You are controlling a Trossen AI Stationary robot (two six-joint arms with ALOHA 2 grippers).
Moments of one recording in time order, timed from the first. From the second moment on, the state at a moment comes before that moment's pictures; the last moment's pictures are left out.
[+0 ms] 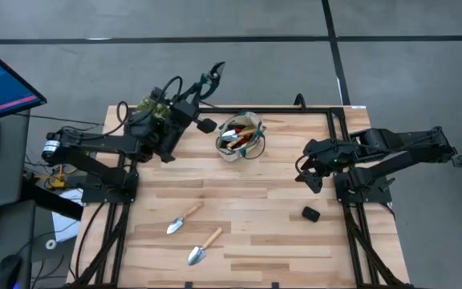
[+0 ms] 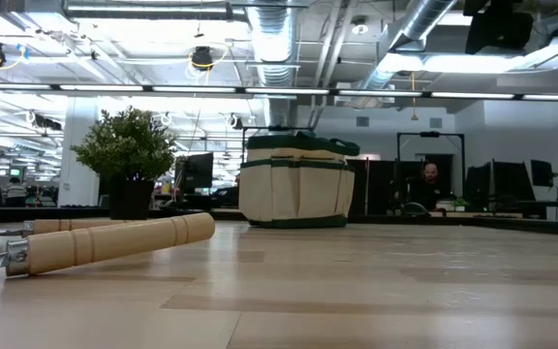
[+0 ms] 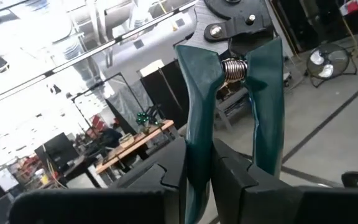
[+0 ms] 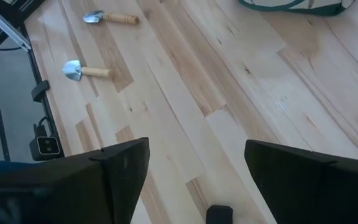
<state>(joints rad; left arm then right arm) -0.07 1.11 1.20 0.55 -1.14 0.94 0.16 0.98 1.11 -1.05 0.08 0.74</state>
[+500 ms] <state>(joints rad) -0.15 1.15 1.20 0.53 -1.23 1.08 0.16 0.98 1.11 -1.03 0.08 0.73</state>
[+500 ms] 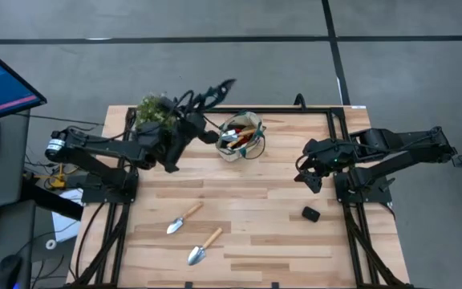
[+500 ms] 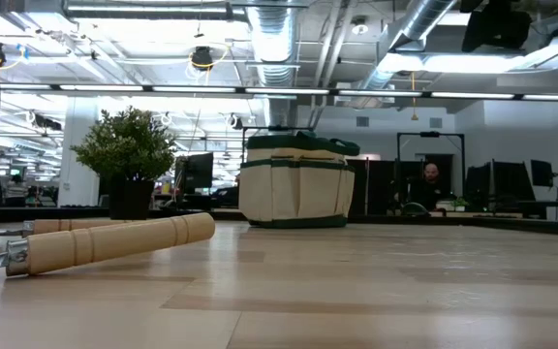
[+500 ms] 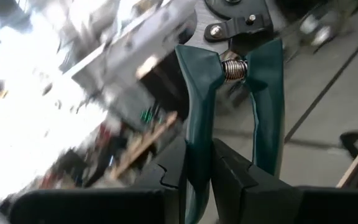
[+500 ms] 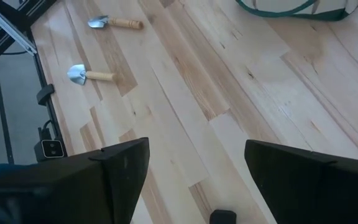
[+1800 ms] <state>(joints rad) 0.32 1.23 1.26 -0.05 -0.27 0.06 0.16 0.98 1.11 -1.04 0.07 0.72</state>
